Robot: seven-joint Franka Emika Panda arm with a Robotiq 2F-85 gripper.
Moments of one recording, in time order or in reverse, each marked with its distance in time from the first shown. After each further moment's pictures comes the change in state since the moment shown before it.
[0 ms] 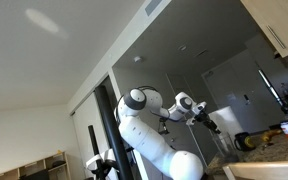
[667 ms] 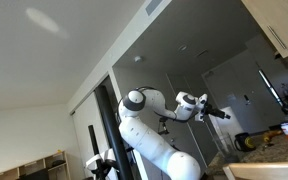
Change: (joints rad) arm -0.167 0.005 0.036 0.019 -0.348 0.248 0.232
